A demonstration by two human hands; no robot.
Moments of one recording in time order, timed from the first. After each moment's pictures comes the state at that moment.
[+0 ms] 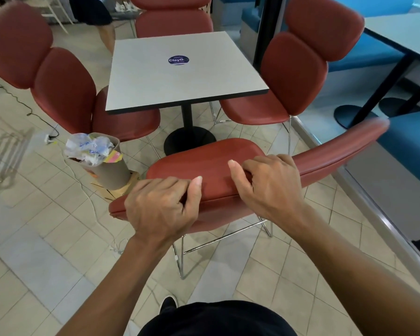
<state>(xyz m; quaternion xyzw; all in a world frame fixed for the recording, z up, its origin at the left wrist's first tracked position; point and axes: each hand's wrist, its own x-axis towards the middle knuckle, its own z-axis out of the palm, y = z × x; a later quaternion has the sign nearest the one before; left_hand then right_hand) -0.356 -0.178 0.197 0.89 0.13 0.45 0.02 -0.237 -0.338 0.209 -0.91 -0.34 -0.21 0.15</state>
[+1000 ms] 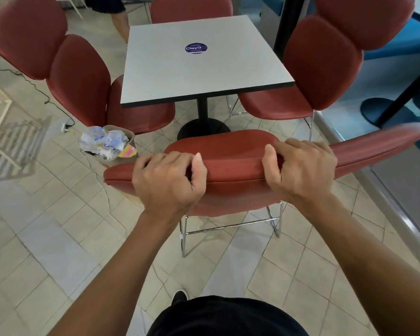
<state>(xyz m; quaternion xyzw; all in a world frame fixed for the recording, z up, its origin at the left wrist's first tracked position) -0.307 -0.117 0.187 0.88 0.20 0.43 -0.04 -0.176 -0.304 0.194 -0.86 -0.31 -0.36 0.17</state>
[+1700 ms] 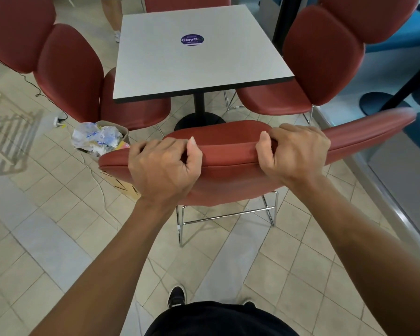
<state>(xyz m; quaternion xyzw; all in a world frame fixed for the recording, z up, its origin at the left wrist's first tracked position) -0.271 -0.100 0.186 0.86 0.19 0.47 -0.04 -0.137 -0.283 0.193 -0.86 -0.30 -0.37 0.18</state>
